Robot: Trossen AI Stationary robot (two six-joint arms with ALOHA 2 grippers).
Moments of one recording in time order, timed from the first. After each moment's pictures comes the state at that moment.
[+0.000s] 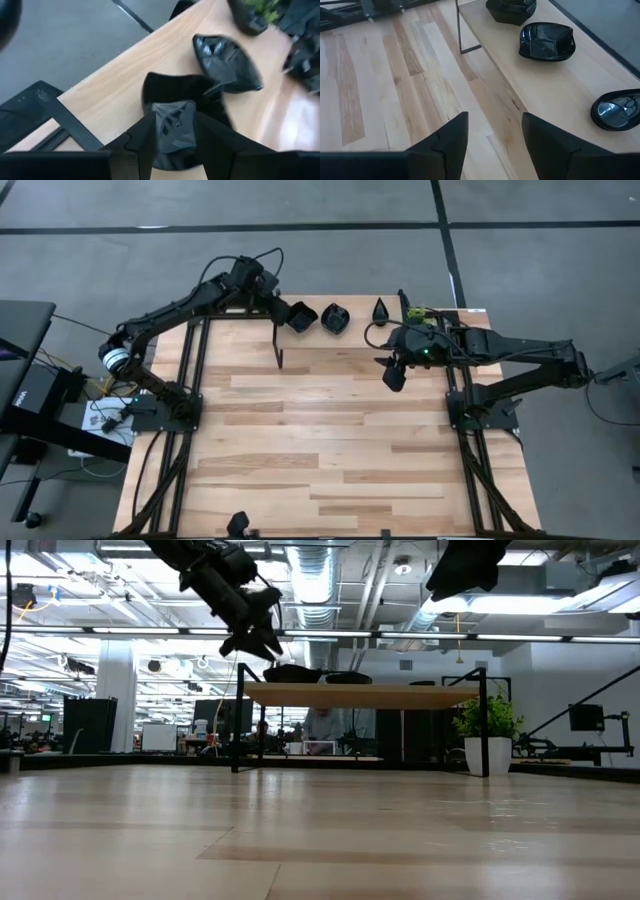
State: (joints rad) left arm 0.71 1.51 1.28 -0.48 0.23 -0.12; right arm -0.07 1.05 1.13 -0.77 0.31 0.24
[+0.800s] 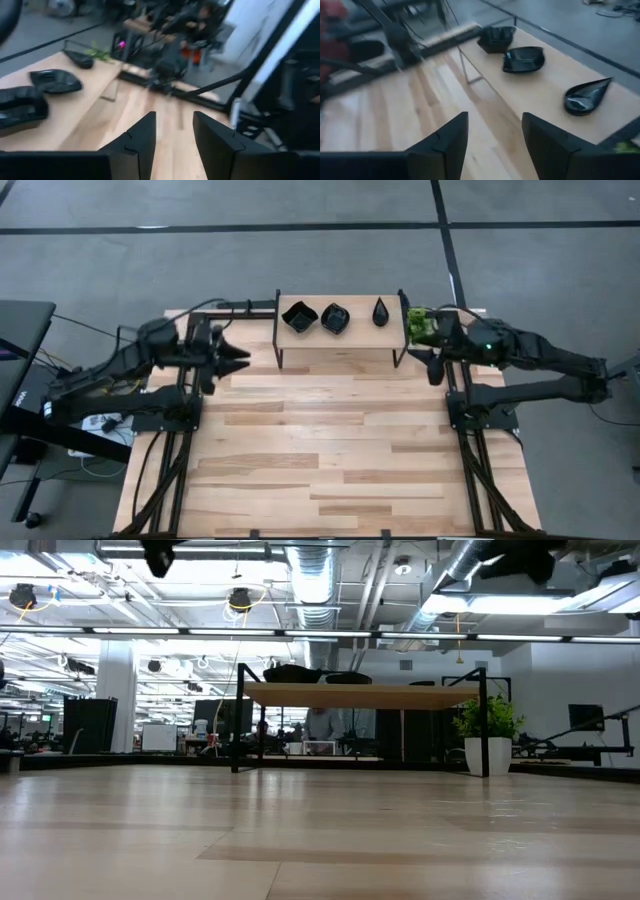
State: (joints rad) left arm 0.32 0.64 0.81 -0.34 0.31 -0.22; right arm -0.13 0.71 1.00 -0.77 0.26 0.26
